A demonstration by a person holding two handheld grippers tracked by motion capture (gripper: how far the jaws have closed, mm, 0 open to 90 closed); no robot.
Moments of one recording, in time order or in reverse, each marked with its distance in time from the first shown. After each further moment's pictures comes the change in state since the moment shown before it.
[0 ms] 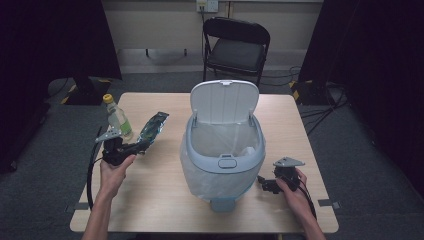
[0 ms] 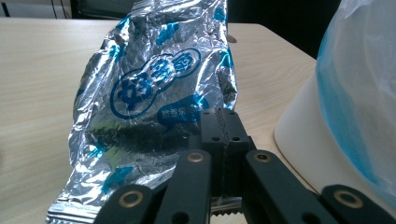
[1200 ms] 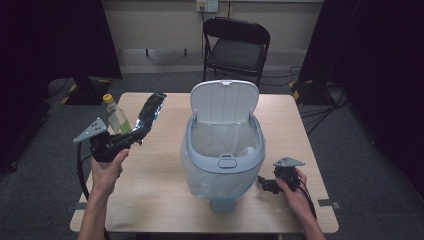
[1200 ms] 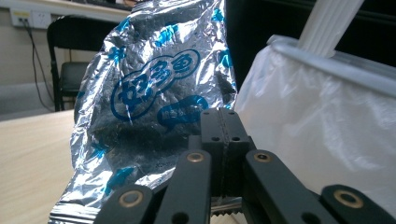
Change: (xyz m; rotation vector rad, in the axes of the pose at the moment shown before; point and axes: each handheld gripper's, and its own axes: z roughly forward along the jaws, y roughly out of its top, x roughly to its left) left arm -0.049 0.047 -0.046 -0.225 -0.094 0.112; right arm 0.000 0.000 0.000 0.000 0.000 0.000
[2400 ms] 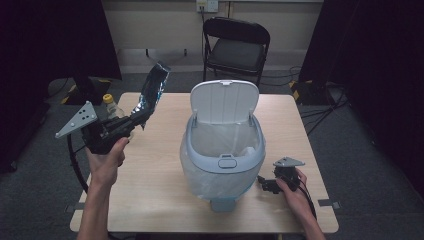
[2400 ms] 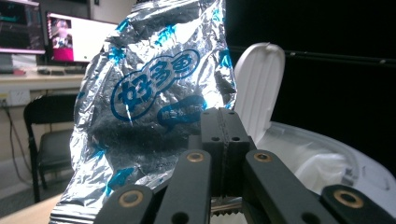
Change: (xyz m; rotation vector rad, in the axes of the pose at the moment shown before) left arm -0.054 0.069 -0.008 -0.186 -0.092 0.136; right arm 0.000 0.000 0.000 0.000 0.000 0.000
